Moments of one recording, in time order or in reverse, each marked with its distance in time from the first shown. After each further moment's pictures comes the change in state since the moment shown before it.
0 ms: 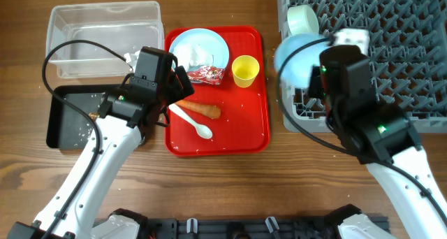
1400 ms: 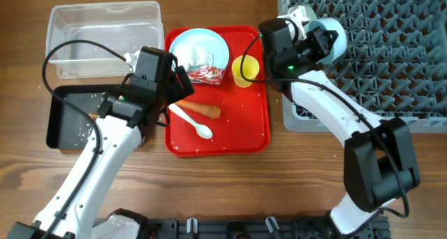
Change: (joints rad) left arm 0.000 0.000 0.000 0.002 0.000 0.000; right arm 0.004 0.657 -0.011 0.668 0.740 -0.832
